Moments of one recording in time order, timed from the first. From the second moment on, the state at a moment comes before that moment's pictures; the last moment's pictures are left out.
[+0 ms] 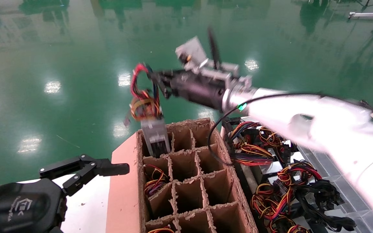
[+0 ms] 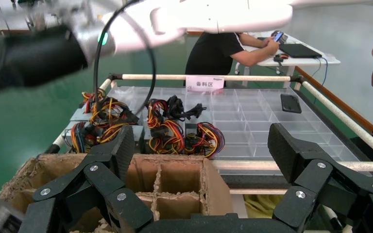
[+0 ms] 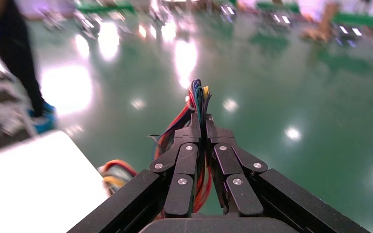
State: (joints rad) left arm -1.08 0.60 0.31 -1.28 0.71 1.48 -0.17; right arm 1.75 -1.31 -1.13 0.35 -0.47 -0.84 -0.20
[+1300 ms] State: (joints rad) left arm -1.08 0.60 0.32 -1.28 0.71 1.48 -0.17; right arm 2.12 -0.76 -1.18 0.04 -0.59 -1.29 -0.28
